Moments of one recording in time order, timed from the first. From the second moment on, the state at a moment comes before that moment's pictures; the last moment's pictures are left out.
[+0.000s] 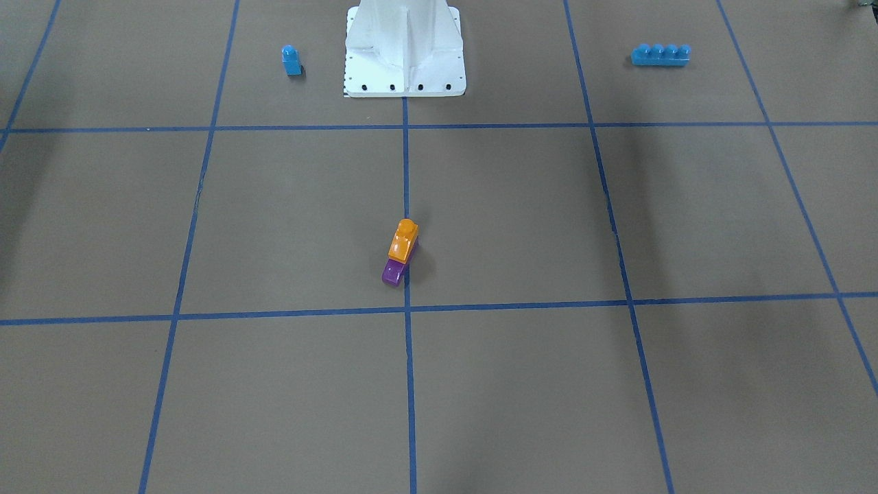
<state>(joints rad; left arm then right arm) -1.54 -1.54 -1.65 -1.55 -2.26 0.26 1.66 -1.68 1.67 -1.60 2.41 -0.18</state>
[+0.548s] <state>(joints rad) -1.54 -1.54 -1.65 -1.55 -2.26 0.26 1.65 -1.68 1.68 -1.60 2.41 -0.18</state>
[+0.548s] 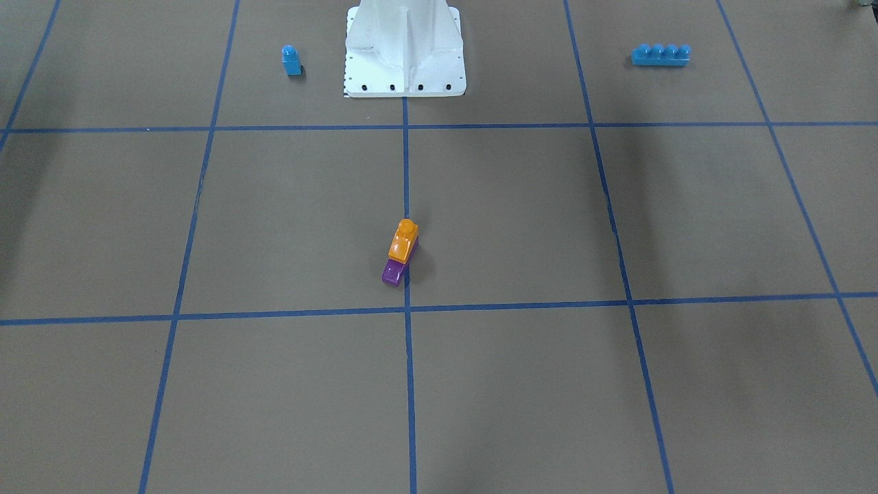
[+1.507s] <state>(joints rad) -1.54 -1.55 -1.65 -1.56 -2.26 0.26 1.64 -1.62 1.61 -1.59 2.40 -0.17</state>
